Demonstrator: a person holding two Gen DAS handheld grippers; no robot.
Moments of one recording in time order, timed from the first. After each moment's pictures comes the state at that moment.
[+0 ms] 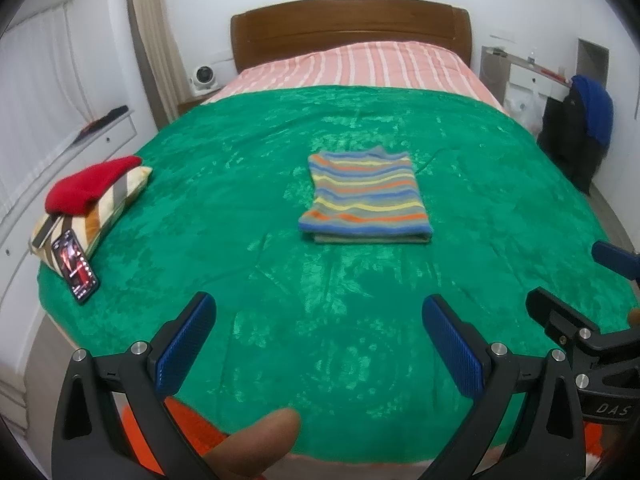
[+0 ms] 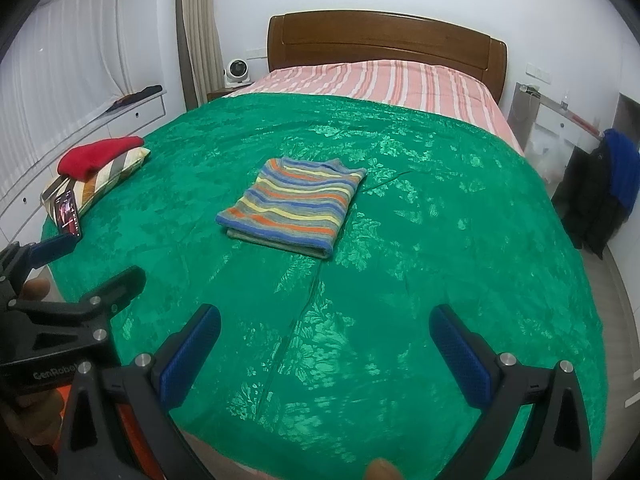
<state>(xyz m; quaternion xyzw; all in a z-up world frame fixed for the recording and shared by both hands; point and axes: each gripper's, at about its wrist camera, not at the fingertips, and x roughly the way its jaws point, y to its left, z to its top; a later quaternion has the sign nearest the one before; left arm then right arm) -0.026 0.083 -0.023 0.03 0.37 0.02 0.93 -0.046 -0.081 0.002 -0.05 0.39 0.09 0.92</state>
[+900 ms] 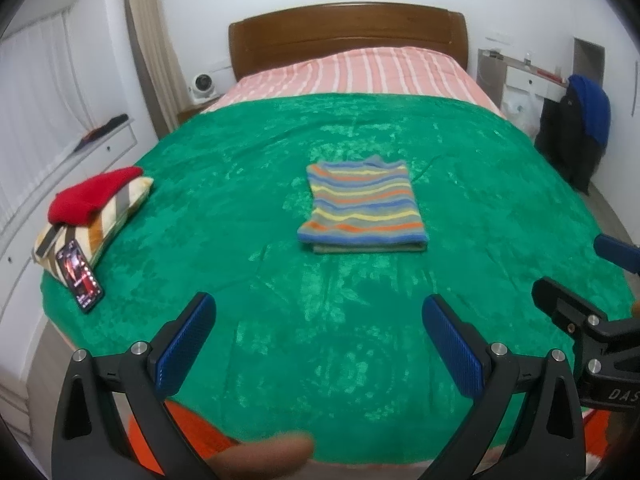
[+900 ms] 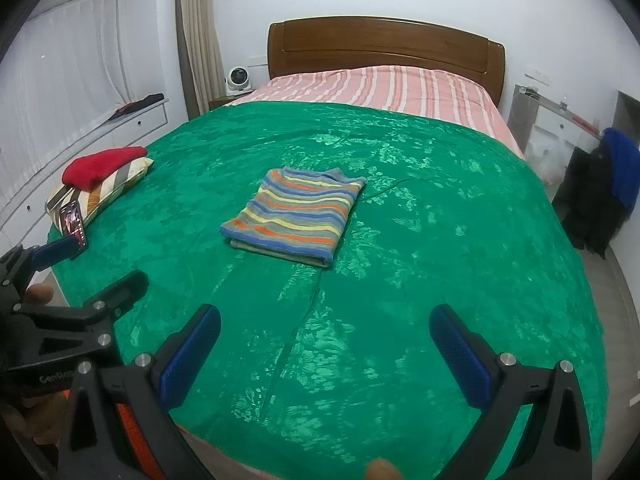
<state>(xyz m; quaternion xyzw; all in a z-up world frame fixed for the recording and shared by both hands) -0.029 0.078 -0.011 0.04 0.37 0.02 0.93 -0.048 -0.088 0.017 -0.03 0.38 0.09 0.92</state>
